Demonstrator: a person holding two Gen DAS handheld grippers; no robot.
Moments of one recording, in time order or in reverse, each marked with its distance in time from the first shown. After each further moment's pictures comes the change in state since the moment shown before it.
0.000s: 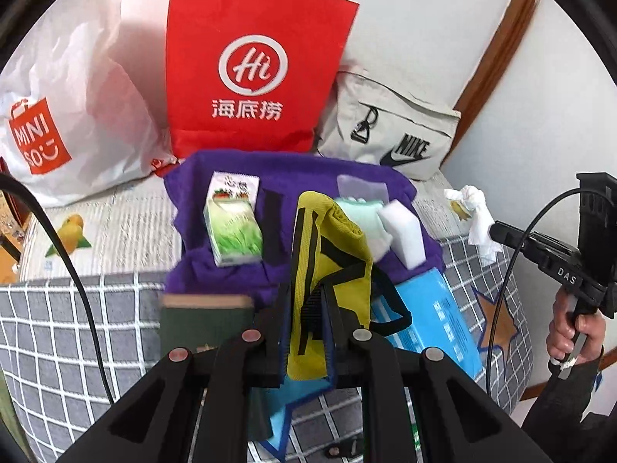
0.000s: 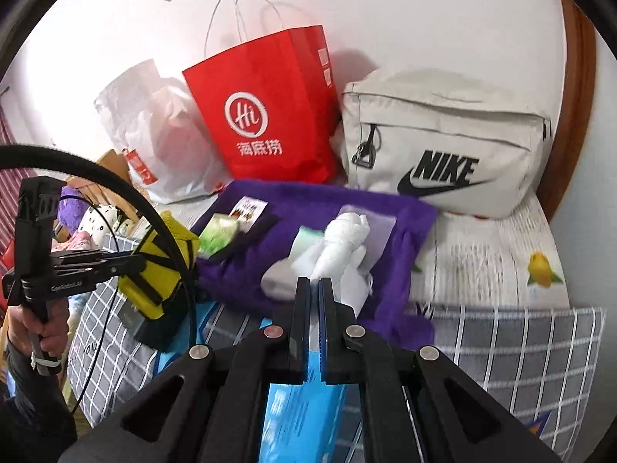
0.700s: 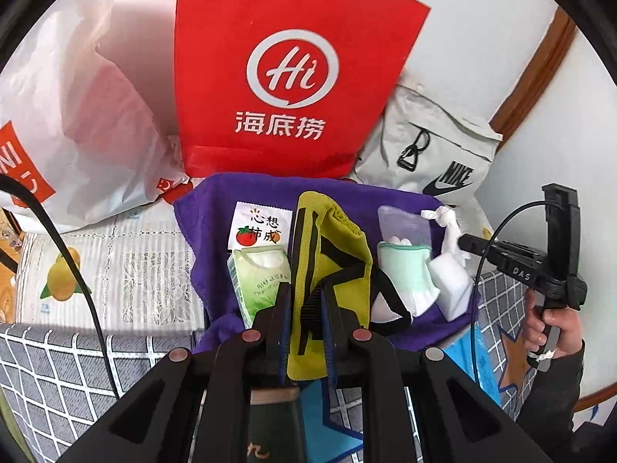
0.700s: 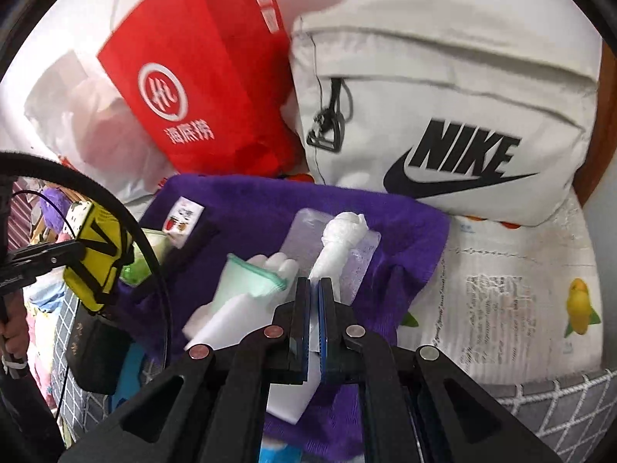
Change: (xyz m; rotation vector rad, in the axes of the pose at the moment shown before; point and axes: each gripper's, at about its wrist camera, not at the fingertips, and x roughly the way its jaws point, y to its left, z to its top) left arm 0.051 0.037 0.058 -0.053 0.044 0.031; right arm 0.128 -0.052 0.039 0.057 0.150 -0.005
